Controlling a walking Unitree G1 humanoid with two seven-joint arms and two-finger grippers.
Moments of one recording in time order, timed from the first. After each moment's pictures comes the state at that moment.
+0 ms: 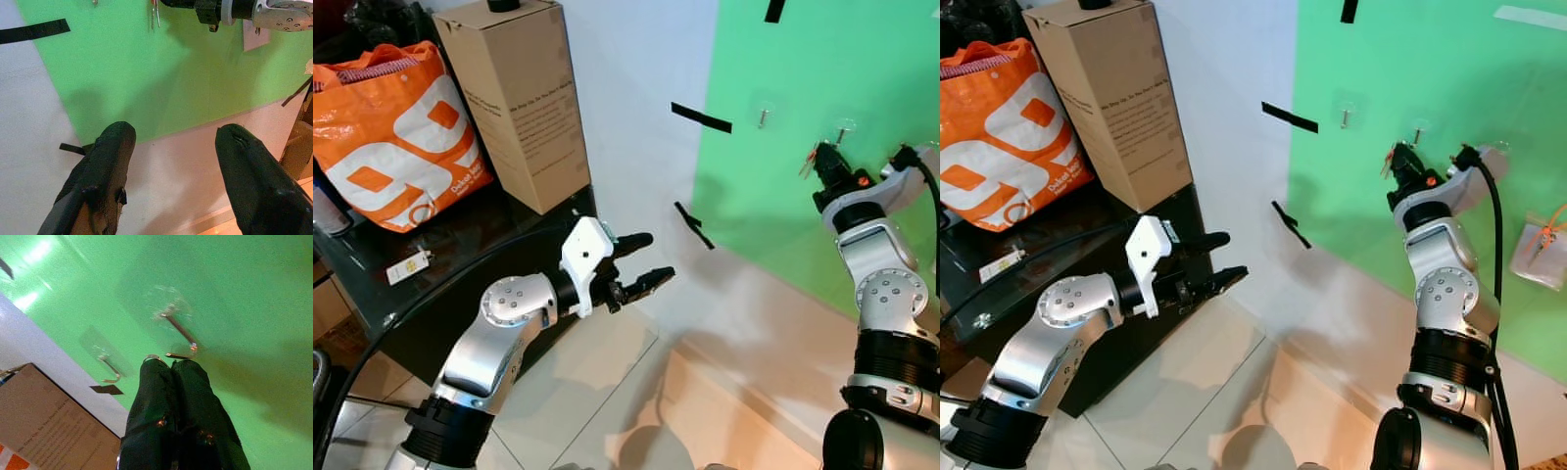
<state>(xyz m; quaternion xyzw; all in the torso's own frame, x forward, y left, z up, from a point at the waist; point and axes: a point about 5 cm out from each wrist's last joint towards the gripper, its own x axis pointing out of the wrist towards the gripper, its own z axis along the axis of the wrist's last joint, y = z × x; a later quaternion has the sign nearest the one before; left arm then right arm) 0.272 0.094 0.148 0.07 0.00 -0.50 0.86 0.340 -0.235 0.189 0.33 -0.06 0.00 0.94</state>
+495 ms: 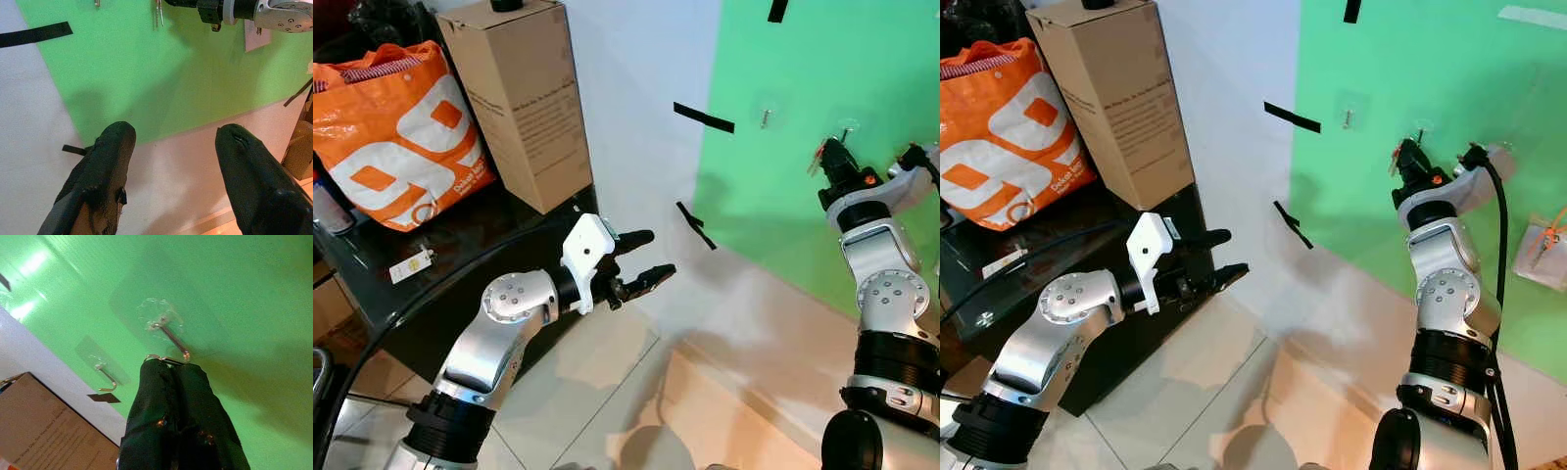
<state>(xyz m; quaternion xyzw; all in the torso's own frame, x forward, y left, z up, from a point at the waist) 0.275 0.093 0.151 0.07 0.00 -0.50 0.86 0.338 -0.241 0.189 0.33 -0.07 -0.02 0.94</state>
